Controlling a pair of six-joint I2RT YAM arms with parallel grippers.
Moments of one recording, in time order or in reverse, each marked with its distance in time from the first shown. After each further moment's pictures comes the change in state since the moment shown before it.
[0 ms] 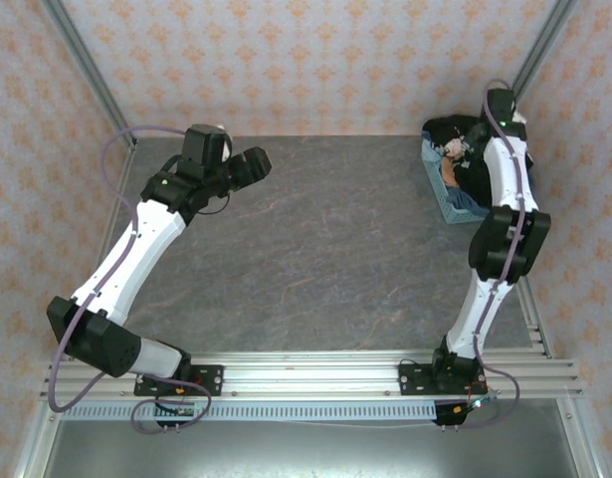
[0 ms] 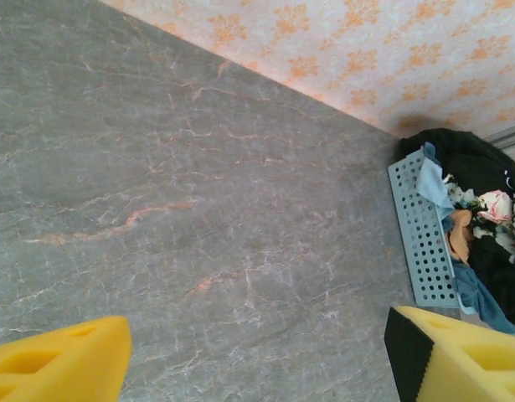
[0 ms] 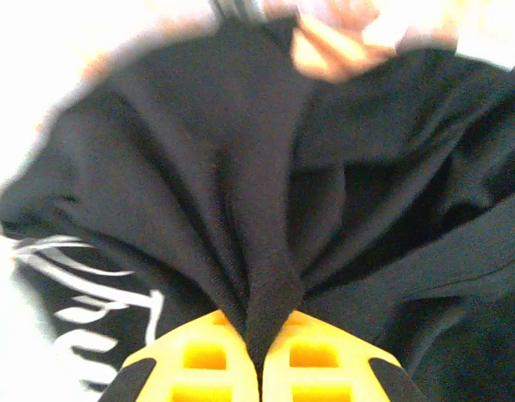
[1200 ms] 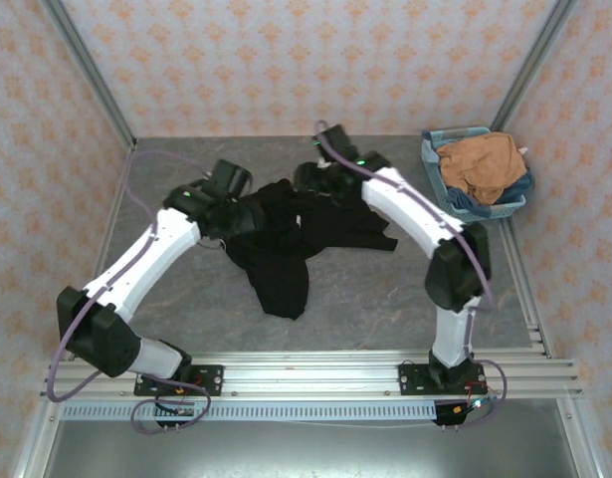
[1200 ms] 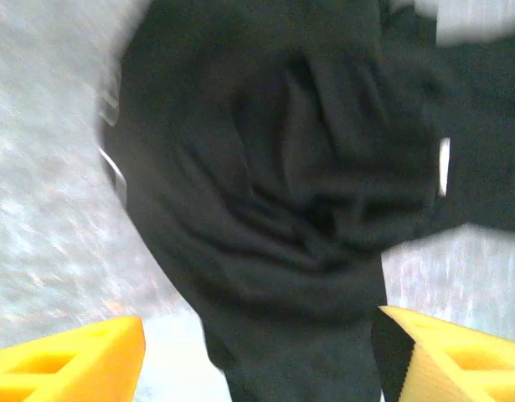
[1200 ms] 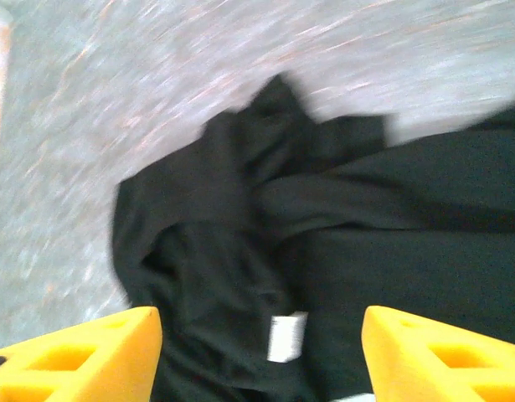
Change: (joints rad) left arm -0.144 0.031 -0.181 -0.314 -0.137 0.058; right arm 0.716 -0.179 -0.296 0.051 -0.306 0.076
